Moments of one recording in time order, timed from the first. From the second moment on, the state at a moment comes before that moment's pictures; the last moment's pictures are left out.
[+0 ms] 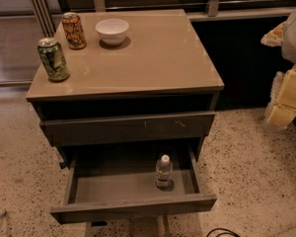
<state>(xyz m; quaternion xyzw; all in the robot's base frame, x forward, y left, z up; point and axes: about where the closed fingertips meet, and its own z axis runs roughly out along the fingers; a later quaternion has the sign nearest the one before) 0.438 -0.216 0.978 -0.60 0.78 -0.04 0.16</state>
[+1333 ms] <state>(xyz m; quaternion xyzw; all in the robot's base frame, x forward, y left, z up) 0.451 -0.197 0.895 -0.58 0.79 0.02 0.20</state>
